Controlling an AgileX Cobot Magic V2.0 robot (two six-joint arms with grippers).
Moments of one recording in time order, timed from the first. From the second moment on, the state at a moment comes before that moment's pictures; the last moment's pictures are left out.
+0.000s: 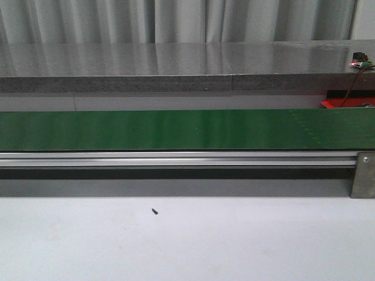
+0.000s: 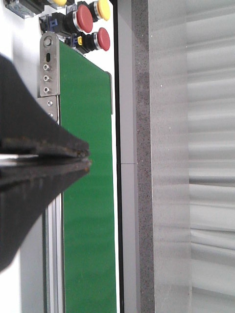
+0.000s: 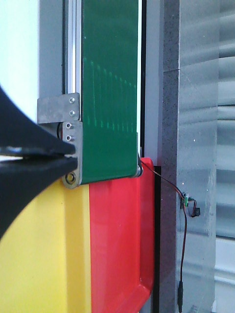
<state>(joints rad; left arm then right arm) -0.05 -0.01 0.01 -0.06 0.09 0.04 -0.02 -0.01 0.03 -0.09 0.12 0.12</state>
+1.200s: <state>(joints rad) -0.05 -0.01 0.01 -0.06 0.02 0.04 -0.02 -0.01 0.03 -0.09 0.12 0.12</state>
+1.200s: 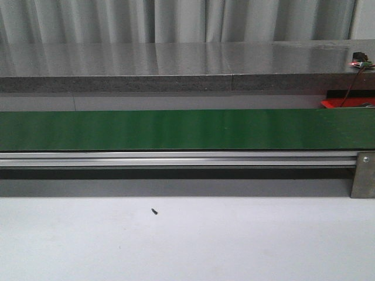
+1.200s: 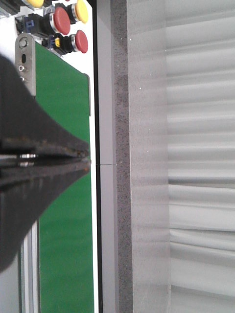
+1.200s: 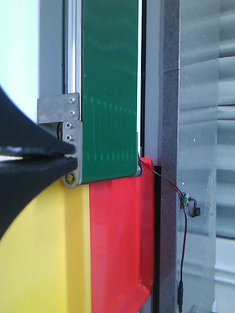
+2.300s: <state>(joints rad) -0.05 0.60 -0.57 -0.03 0.37 0.04 -0.02 -0.01 0.03 -0.09 0.12 0.12</state>
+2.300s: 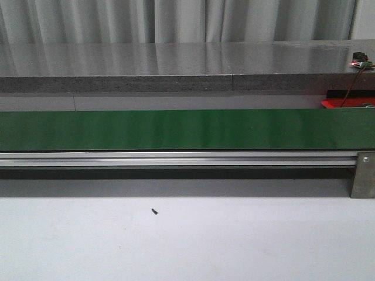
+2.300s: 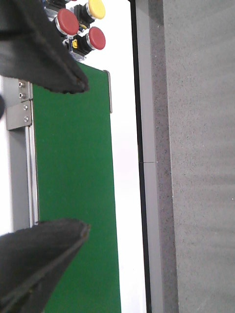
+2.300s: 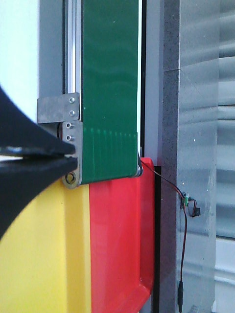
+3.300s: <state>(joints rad) 0.47 0.97 -0.81 -0.09 0.76 -0.10 -0.02 -0.01 0.03 -0.09 0.12 0.12</state>
